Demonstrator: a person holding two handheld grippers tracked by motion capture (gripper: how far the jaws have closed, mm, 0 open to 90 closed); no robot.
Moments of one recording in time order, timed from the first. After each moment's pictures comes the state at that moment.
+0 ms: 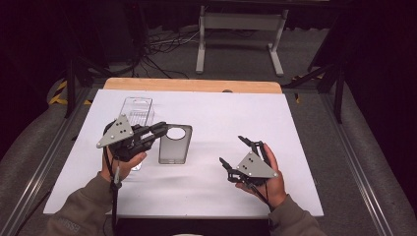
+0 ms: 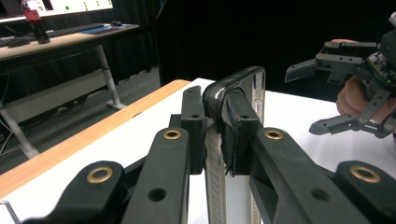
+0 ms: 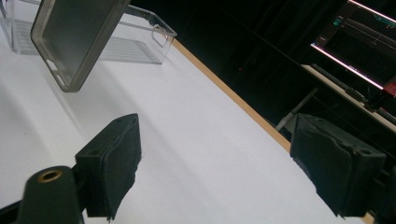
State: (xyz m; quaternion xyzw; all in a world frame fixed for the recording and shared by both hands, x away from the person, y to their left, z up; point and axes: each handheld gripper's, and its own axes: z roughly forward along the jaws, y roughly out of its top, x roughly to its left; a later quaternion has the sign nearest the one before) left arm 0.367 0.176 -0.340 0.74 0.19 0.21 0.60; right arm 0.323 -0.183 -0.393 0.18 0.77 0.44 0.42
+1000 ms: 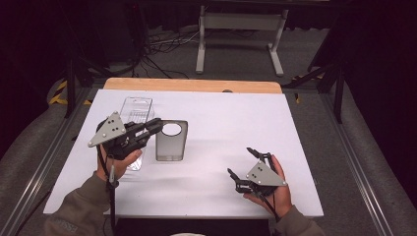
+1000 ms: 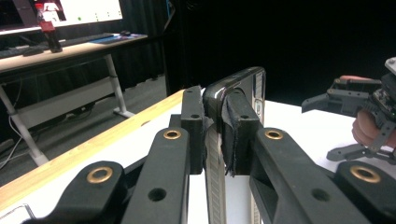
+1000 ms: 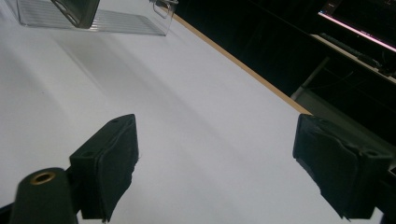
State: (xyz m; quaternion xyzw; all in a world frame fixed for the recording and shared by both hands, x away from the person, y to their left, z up) left arm 0.365 0.186 -0.331 0.72 0.20 0.22 0.62; right arm 0.309 -0.208 -0.423 0.22 0.78 0.44 0.39
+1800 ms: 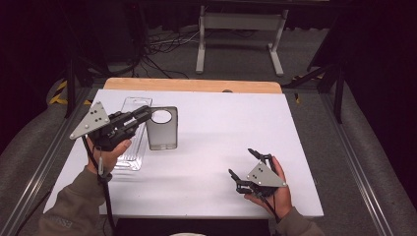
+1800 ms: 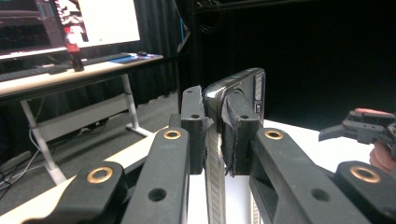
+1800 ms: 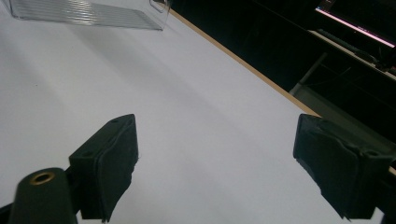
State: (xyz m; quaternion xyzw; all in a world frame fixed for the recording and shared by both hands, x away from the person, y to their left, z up) left arm 0.372 0.209 -0.311 0.69 0.21 0.25 0.64; right arm 0.309 -0.210 -0.428 0.23 0.78 0.43 0.39
